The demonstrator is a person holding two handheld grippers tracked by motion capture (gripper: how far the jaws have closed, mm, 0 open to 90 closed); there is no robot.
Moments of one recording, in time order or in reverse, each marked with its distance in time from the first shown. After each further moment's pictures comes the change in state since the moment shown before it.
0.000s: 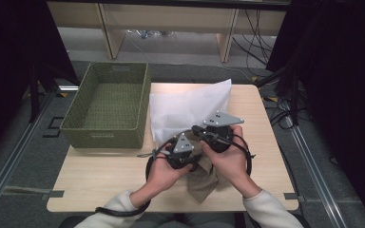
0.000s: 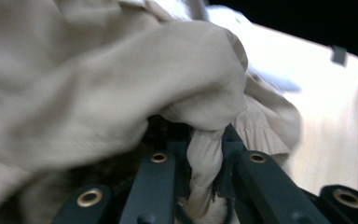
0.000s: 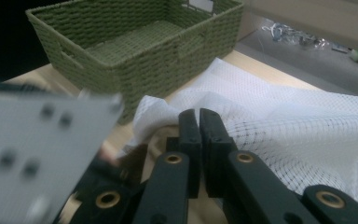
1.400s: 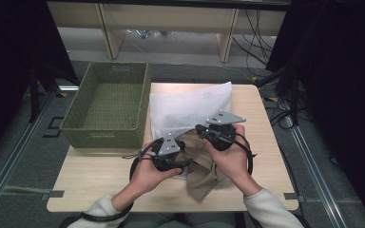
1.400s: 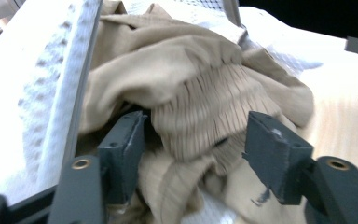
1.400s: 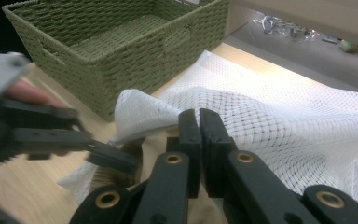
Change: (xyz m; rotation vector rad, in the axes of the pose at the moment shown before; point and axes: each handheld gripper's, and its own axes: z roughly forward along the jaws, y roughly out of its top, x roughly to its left) left arm 0.012 -0.023 -0.029 -0.016 0.013 0.052; right arm -0.011 -0.005 0.004 0.016 -0.027 0.023
